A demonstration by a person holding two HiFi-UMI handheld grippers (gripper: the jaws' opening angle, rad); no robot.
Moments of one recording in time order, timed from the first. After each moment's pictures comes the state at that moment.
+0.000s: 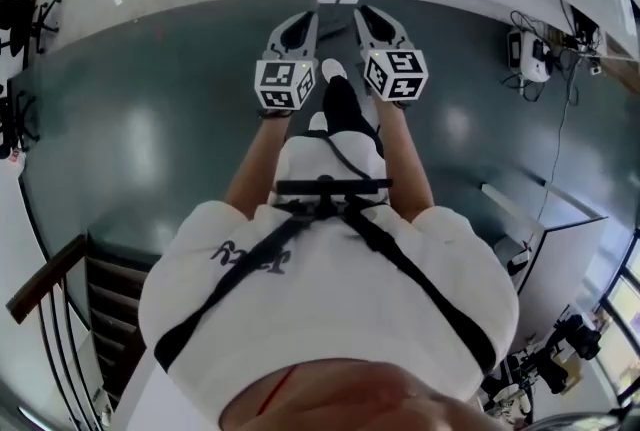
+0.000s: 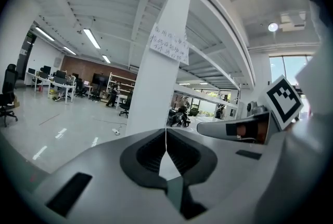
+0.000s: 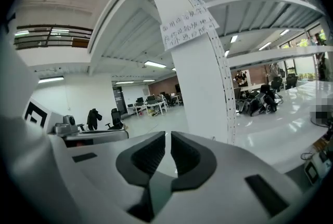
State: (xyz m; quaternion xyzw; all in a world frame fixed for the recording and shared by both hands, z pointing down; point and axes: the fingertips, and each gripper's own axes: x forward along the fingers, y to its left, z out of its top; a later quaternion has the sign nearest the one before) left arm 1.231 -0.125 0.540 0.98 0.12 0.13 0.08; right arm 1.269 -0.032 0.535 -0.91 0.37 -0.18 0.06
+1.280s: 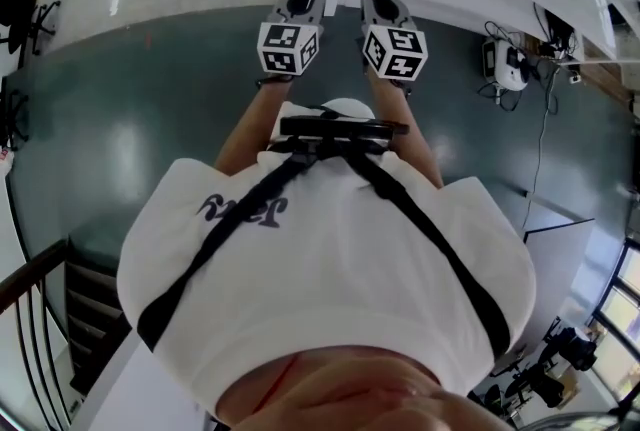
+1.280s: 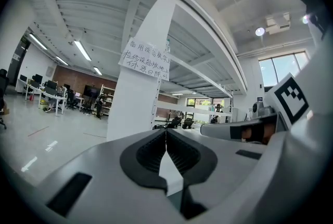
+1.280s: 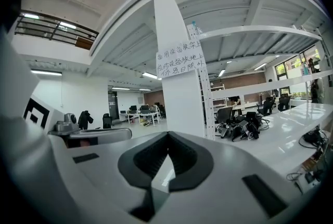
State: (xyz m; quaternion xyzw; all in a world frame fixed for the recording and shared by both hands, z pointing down) left arm 1.255 -0.029 0.450 0.99 0.15 0.05 0.07; right arm 1.278 0.064 0.440 -0.94 0.33 -0.11 0.04
